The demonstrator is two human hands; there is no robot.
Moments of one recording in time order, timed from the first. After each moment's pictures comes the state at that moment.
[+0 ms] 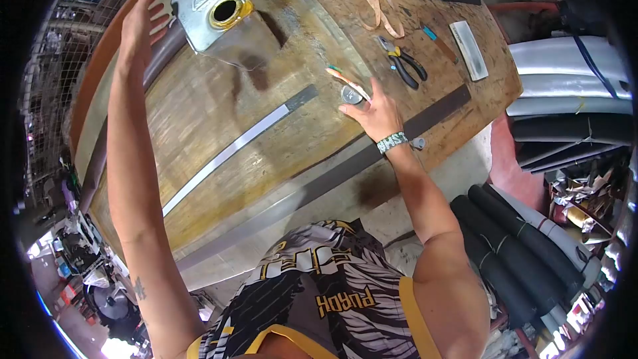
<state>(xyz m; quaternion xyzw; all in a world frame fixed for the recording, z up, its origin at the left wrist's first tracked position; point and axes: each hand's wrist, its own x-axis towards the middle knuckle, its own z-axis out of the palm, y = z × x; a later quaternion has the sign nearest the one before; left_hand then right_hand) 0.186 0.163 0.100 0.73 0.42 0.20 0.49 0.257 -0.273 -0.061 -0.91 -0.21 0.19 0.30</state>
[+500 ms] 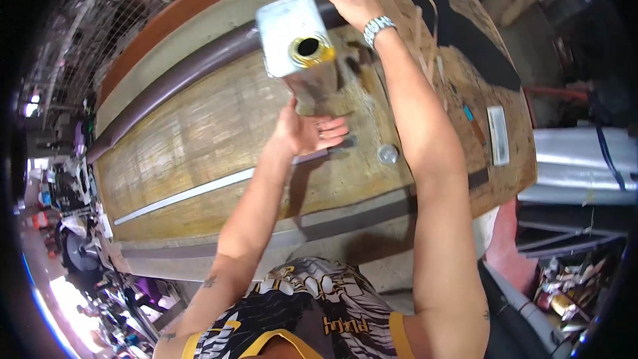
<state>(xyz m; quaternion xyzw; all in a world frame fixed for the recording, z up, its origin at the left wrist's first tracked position) 0.153 0.001 -0.044 0.07 0.41 -0.03 0.91 0.413 0.013 0.044 -0.76 -0.39 0.13 0.51</state>
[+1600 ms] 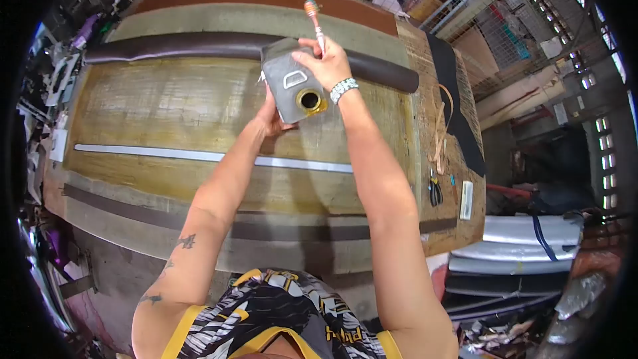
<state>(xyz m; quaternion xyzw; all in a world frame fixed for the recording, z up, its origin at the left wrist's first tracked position) -0.099 0.163 -0.068 0.30 0.29 0.20 0.89 0.075 0.146 0.068 -0.57 -0.59 0.22 0.52</state>
